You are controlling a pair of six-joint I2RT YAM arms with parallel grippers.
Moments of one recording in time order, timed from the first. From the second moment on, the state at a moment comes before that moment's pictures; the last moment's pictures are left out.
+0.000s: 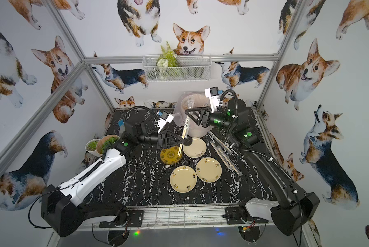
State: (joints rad) left arm -0.57 1.29 1.10 0.05 1.14 -0.57; right arm 0.52 1.24 1.38 -0.16 -0.63 0.59
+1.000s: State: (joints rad) left arm -0.57 1.26 1.02 -0.21 1.11 -0.36; right arm 0.47 1.37 1.73 -0.41 -0.35 0.25
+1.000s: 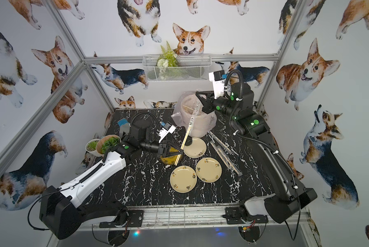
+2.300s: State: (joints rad) left arm -0.55 1.07 0.93 -0.49 0.89 -0.17; right arm 0.47 1.87 1.80 -0.17 -0.08 -0.17
